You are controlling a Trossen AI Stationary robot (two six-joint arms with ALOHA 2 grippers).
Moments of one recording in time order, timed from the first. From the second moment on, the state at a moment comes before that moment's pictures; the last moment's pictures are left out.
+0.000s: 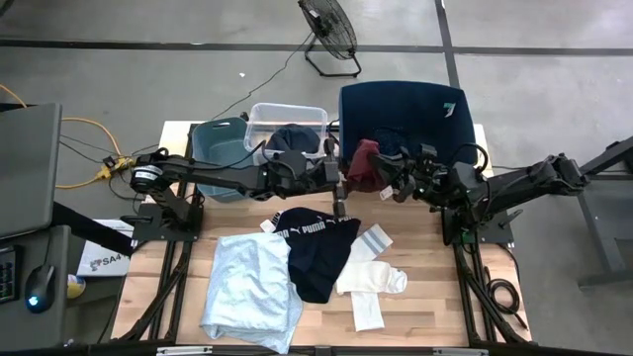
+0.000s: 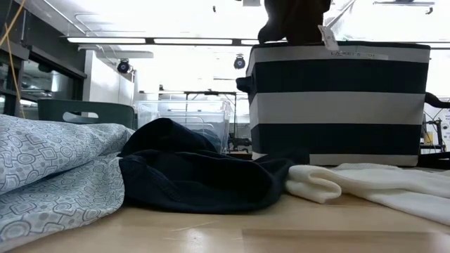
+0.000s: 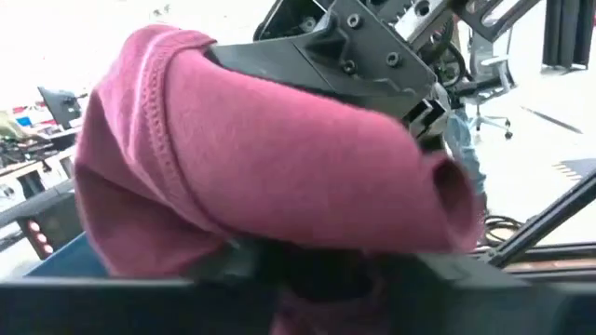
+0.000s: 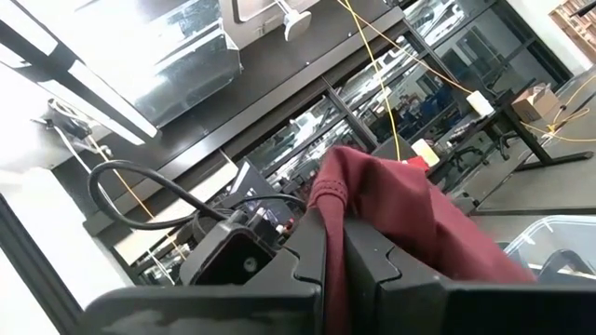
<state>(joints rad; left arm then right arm) -0.02 1.68 1.41 0.38 -0.18 0.23 0.15 1.05 0.70 0.80 0.52 0.52</state>
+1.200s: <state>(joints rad) -0.02 1.44 1.41 -0.09 -0.47 0.37 0.18 0.90 0.70 0.68 0.31 0.39</state>
